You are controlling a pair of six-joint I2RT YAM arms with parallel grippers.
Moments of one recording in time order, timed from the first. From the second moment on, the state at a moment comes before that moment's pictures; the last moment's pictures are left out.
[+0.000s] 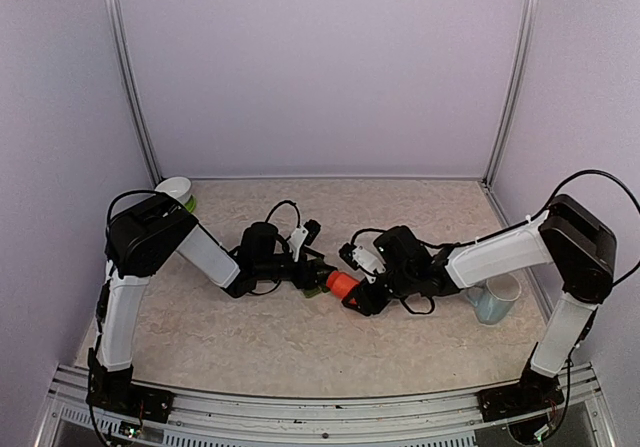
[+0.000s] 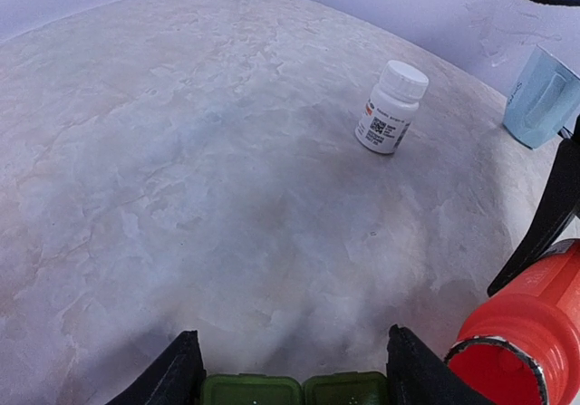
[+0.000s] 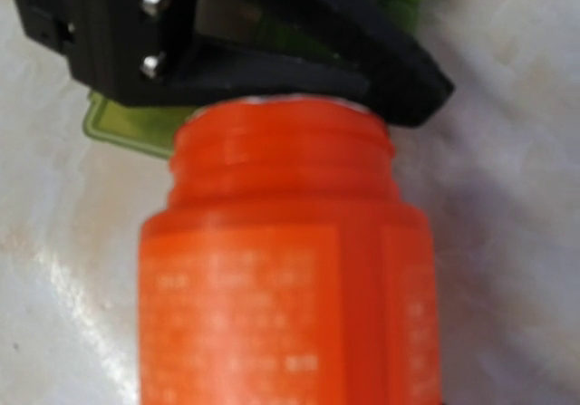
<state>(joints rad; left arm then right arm) -0.69 2.25 1.04 0.82 0.46 -0.09 0.85 1.76 0.87 0.08 -0.14 0.08</state>
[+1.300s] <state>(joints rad) -0.69 2.25 1.04 0.82 0.46 -0.09 0.85 1.85 1.16 -0.33 -0.12 0.05</state>
